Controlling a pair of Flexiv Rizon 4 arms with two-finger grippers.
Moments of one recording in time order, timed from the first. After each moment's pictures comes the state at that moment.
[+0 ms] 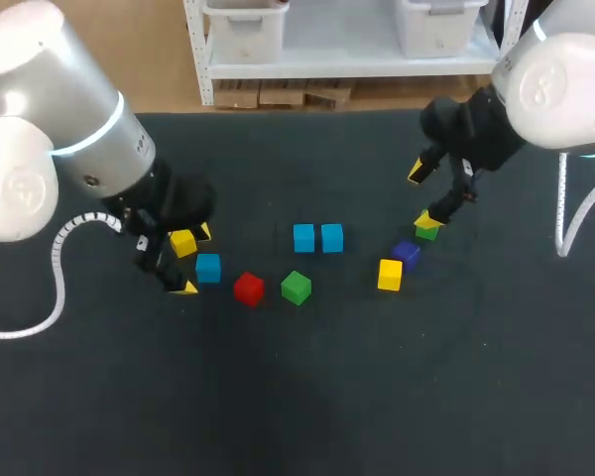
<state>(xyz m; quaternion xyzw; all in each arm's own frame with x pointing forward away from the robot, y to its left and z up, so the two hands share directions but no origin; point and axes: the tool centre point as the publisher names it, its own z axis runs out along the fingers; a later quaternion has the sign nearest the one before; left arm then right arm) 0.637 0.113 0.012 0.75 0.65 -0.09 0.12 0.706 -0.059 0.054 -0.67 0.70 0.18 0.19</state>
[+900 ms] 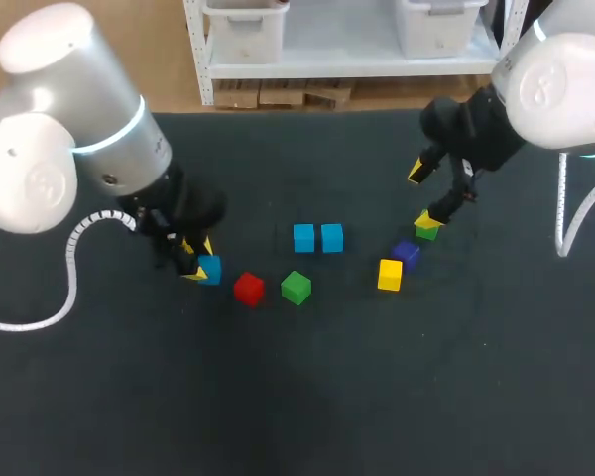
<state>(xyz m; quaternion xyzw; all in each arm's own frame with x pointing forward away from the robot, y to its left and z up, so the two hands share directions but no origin) 0.645 0.108 -0.002 0.75 0.65 -0.09 0.10 0.706 -0.059 0.054 -0.67 0.70 0.18 0.19</state>
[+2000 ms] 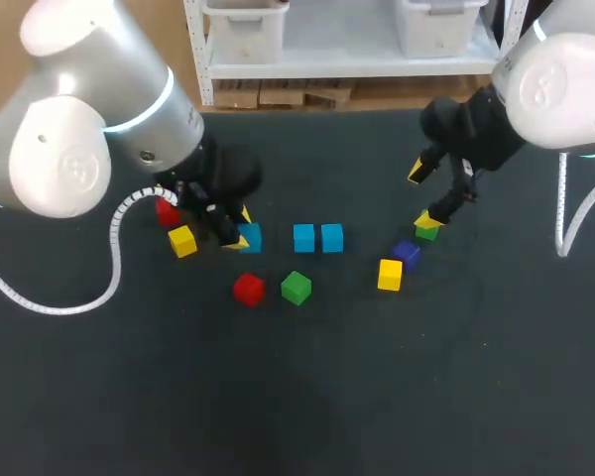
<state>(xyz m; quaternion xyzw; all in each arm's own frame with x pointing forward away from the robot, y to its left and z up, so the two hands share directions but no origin) 0.676 0.045 0.031 0.73 0.66 -0.08 0.16 0.706 -0.059 0.054 -0.67 0.70 0.18 0.19</state>
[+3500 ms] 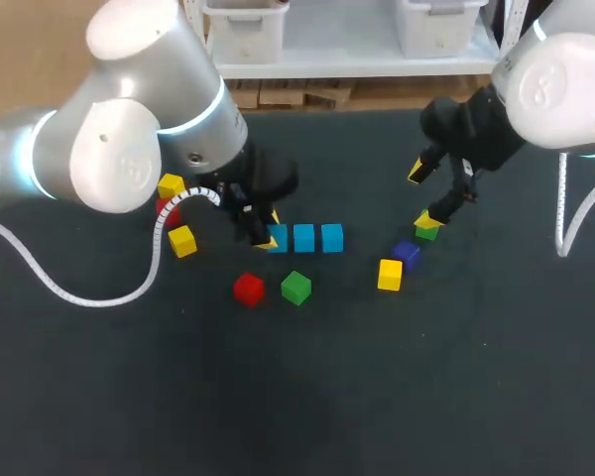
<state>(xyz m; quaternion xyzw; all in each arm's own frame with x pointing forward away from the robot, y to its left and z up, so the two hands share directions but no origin) 0.695 0.012 0.005 0.73 0.67 -0.08 0.14 0.706 -0.059 0.054 -0.67 0.70 0.18 0.19</state>
